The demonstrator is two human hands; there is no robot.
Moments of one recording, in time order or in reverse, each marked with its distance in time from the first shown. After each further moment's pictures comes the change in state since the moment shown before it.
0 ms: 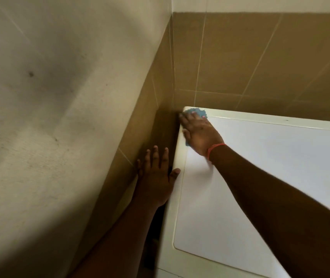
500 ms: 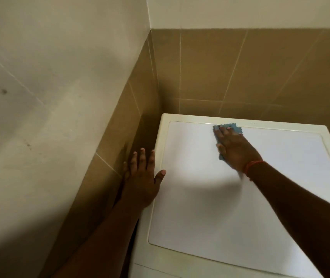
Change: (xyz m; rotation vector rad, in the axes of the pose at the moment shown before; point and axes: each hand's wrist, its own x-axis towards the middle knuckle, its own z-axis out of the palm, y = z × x) left_hand -0.009 0.034 -0.017 0.032 0.034 0.026; right_hand -0.115 0.141 -0.028 -0.132 -0.052 0.202
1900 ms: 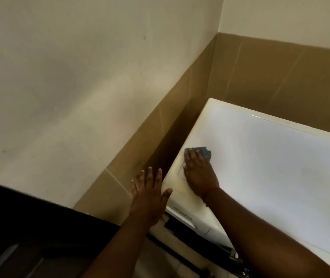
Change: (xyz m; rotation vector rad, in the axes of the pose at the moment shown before) left_hand -0.250 0.001 0.012 -0.080 -0.058 -0.281; right_hand -0.175 -0.214 0.006 0.170 -0.058 -0.346
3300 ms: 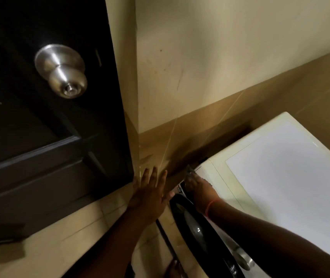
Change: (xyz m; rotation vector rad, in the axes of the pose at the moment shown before) left_hand -0.140 -0.072 0.062 -0.223 -0.043 -0.314; right_hand -0.069 -0.073 0.092 -1.596 -0.133 -0.882
